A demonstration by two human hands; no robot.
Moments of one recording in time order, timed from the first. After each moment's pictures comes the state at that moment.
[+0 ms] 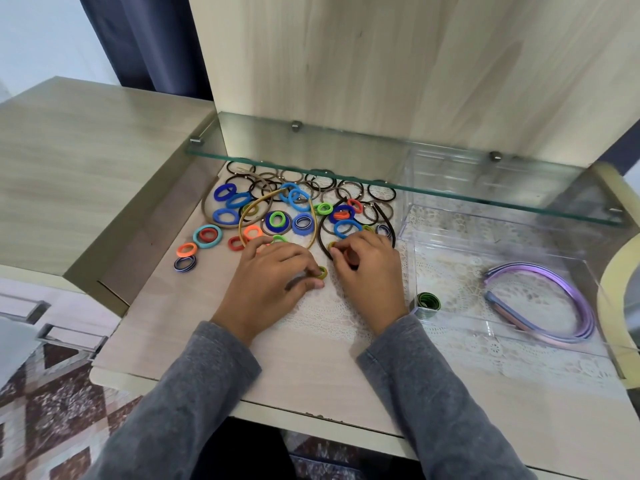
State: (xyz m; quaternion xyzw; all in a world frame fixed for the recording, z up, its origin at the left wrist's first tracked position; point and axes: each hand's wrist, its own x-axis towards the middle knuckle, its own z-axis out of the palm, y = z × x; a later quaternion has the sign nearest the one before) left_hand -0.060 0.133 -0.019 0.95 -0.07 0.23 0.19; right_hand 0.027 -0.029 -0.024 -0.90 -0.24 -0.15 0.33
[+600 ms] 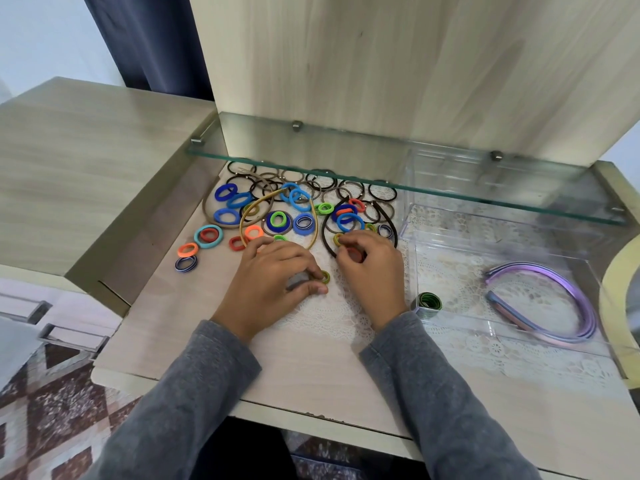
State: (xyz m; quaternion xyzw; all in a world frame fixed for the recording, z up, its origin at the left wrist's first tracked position) left_hand -0.059 0.136 -0.019 0.95 -0.07 0.22 0.23; right_hand 0.029 -0.025 -0.020 -0.86 -0.20 -0.13 0.45
